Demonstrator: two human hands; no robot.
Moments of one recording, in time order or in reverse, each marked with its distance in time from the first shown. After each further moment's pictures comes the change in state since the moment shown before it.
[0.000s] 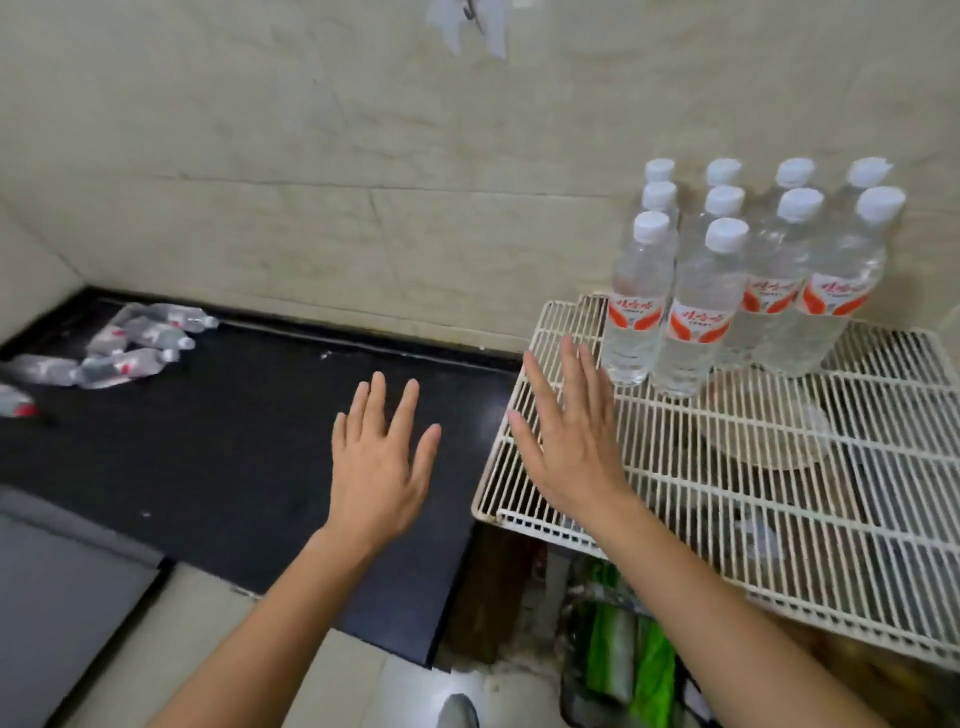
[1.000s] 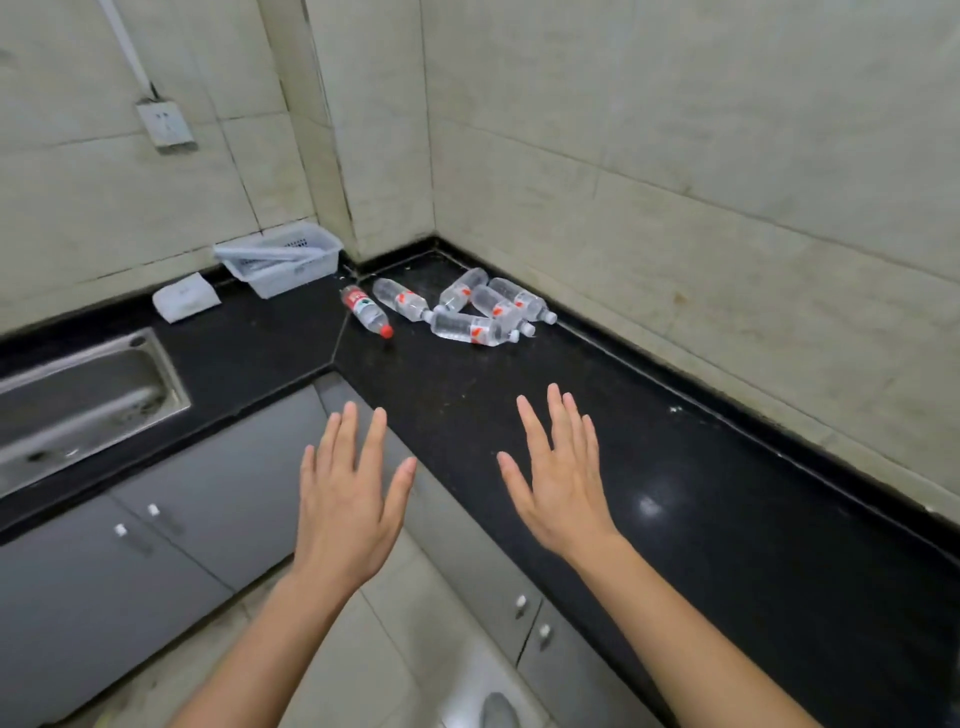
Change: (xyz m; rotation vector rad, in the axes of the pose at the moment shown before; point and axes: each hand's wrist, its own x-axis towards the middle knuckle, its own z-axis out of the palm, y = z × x) left_hand -0.132 -0.578 -0.156 0.043 0.209 -0.522; right_hand 0.079 -0.560 0.298 0.137 -0.217 -0.445
